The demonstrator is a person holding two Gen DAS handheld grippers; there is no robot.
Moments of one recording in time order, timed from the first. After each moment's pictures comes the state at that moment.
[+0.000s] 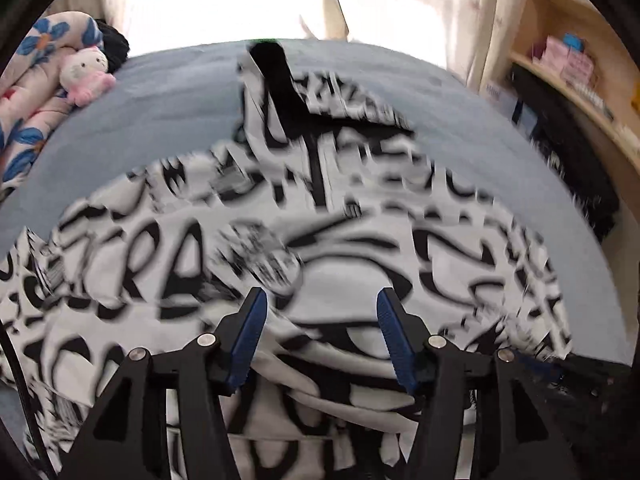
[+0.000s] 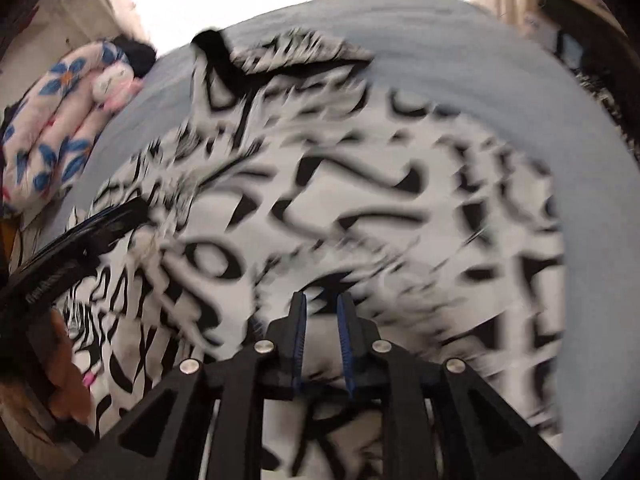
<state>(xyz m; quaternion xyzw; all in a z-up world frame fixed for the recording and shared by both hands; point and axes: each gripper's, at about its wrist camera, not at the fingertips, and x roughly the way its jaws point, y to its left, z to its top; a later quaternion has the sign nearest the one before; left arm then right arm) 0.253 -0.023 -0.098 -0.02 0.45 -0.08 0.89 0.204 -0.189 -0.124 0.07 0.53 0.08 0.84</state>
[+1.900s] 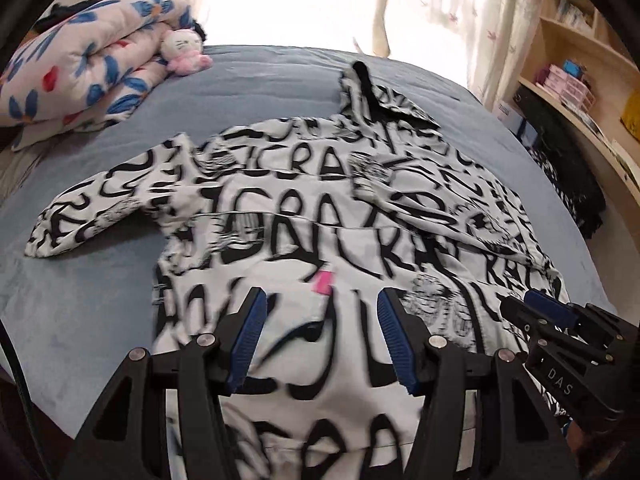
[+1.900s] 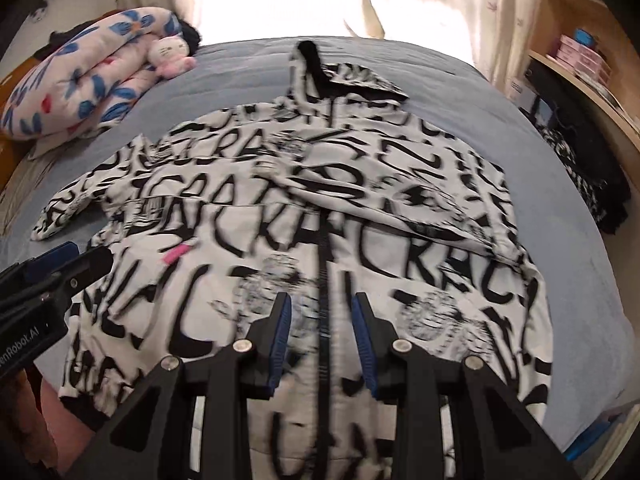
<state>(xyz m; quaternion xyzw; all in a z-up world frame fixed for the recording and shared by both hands) -0.007 0.140 -0.025 -0.06 0.42 -0.02 0.91 0.009 -0.051 -0.044 -0.03 0.45 0.04 0.89</state>
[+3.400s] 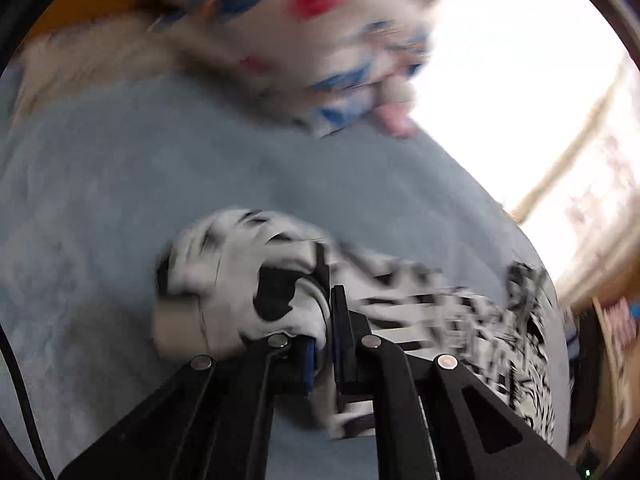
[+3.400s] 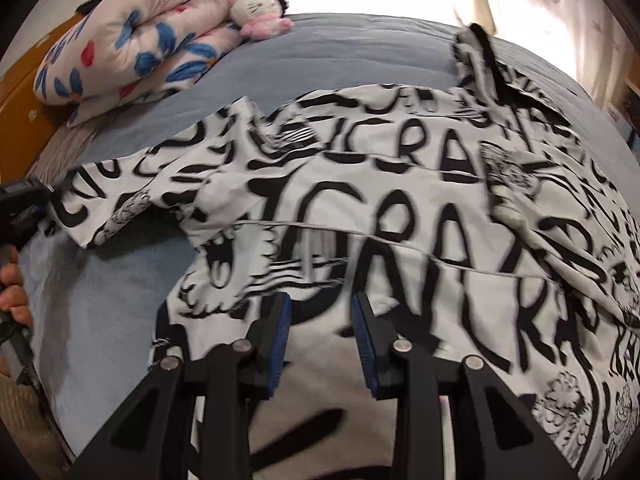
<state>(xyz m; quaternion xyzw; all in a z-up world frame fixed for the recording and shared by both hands) 0.069 0.482 -0.056 -0.30 0.29 0.12 0.90 0.112 0.129 -0.104 -0.02 0.47 0.14 0.87</state>
